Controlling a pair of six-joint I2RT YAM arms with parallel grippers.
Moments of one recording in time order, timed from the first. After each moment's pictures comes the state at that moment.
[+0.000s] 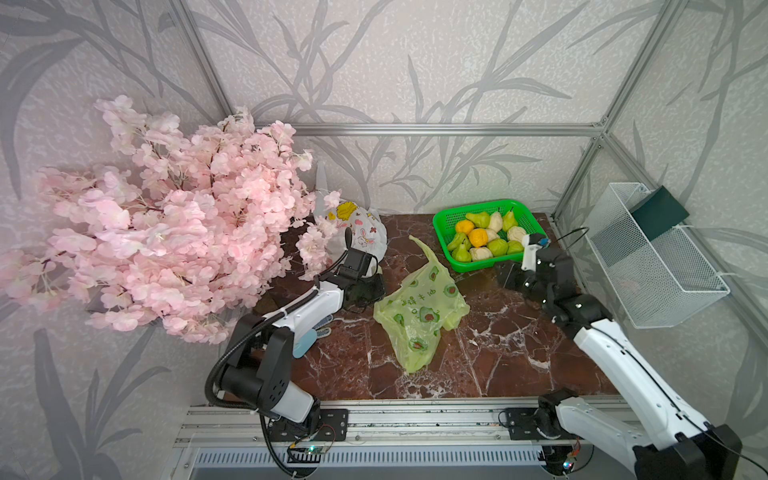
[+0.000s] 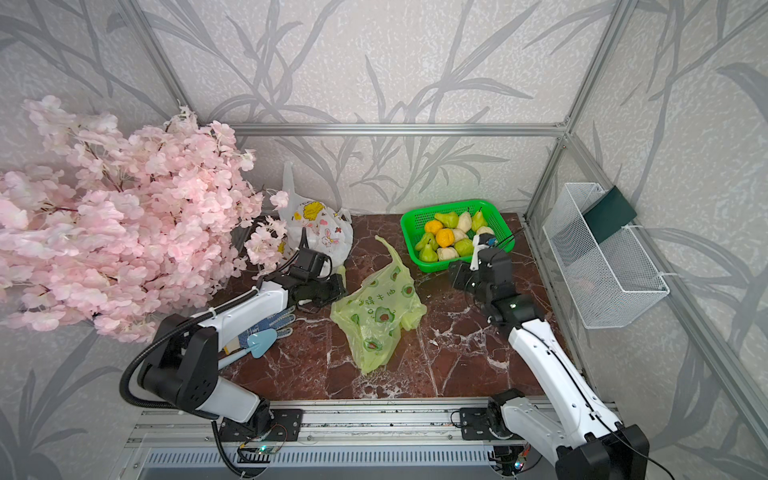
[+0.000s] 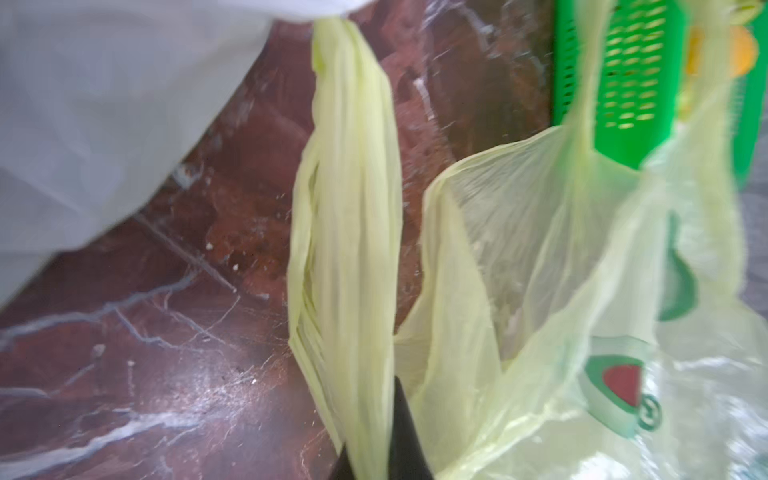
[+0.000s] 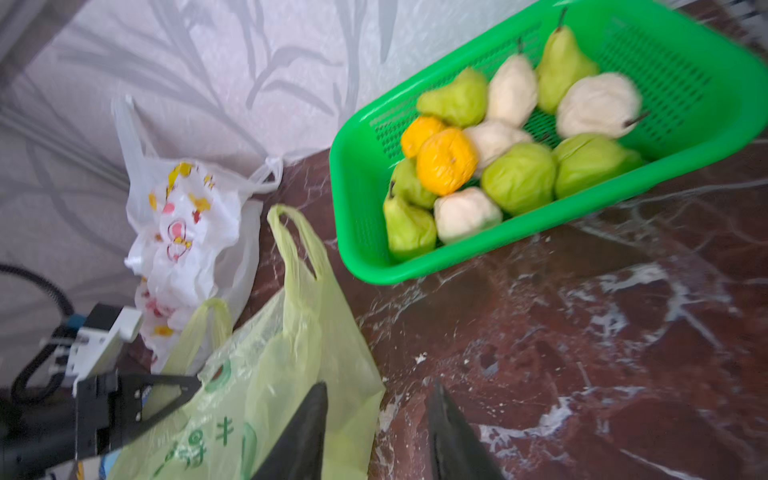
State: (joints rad) left arm -0.38 1.50 0.99 -0.41 0.28 -0.66; right arm 0.23 1.06 0.99 -0.47 -0.09 0.51
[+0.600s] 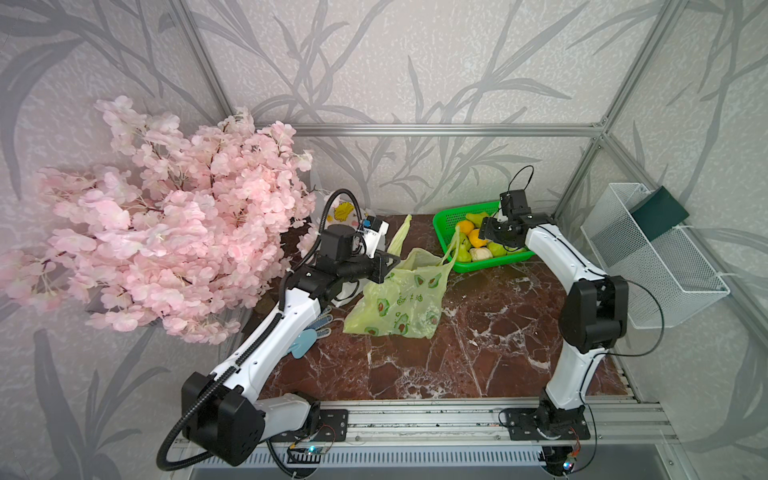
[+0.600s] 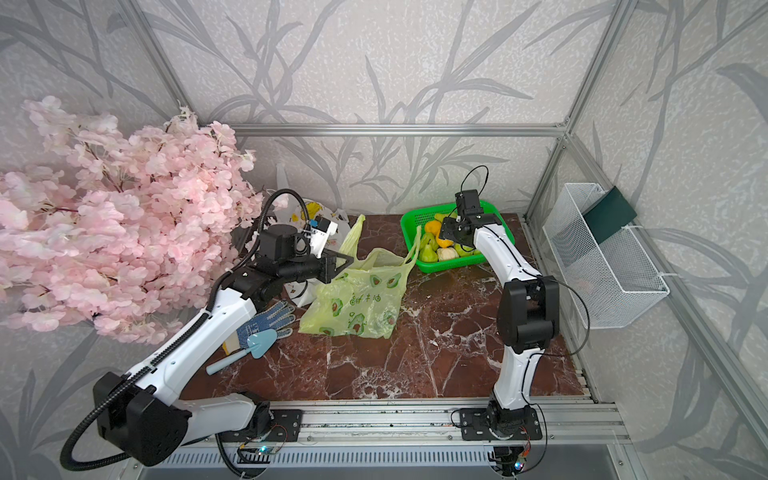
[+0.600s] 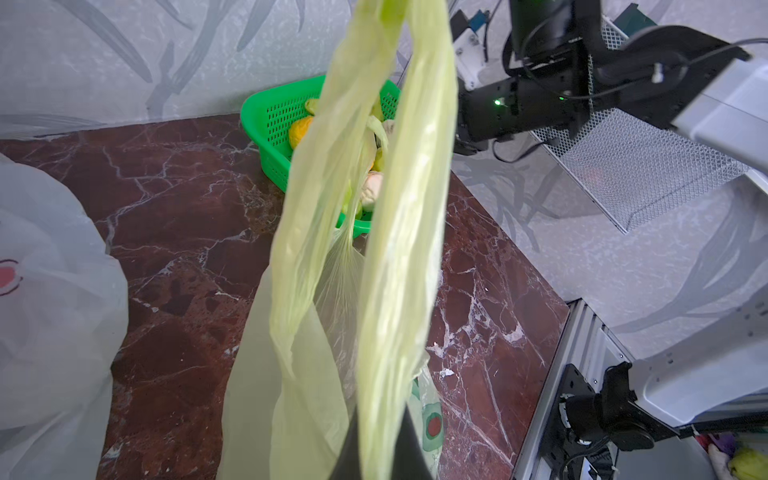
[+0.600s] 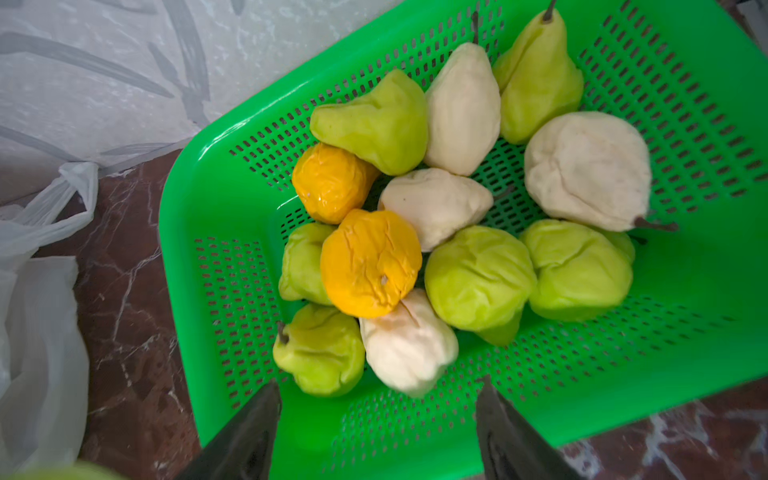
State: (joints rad) left arm -0.38 1.26 1.13 -0.37 0.54 -0.20; right arm 0.17 1.94 1.72 -0.68 0.03 0.41
